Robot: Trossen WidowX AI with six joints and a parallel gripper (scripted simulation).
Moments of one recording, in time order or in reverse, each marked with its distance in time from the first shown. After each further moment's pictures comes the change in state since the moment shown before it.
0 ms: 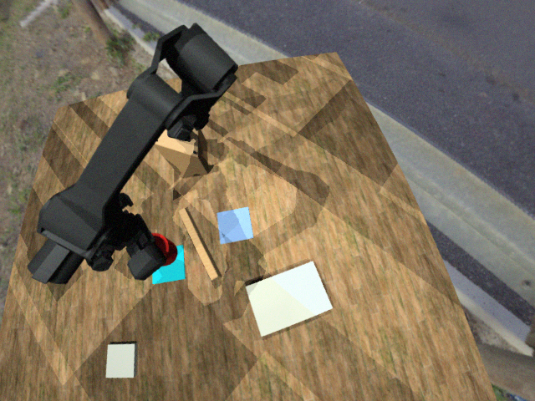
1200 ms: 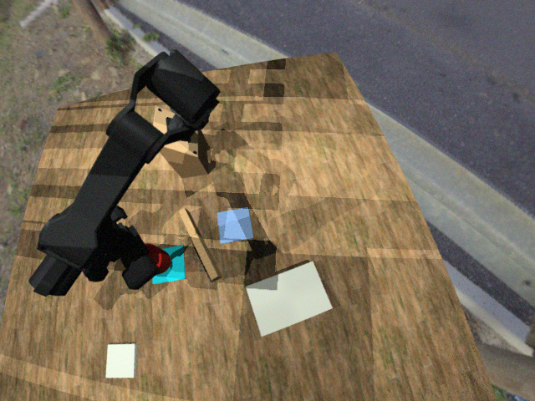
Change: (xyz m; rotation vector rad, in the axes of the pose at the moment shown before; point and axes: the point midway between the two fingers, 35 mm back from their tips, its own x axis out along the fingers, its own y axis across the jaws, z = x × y) arm 0.028 -0.005 0.034 -0.011 -0.007 -0.002
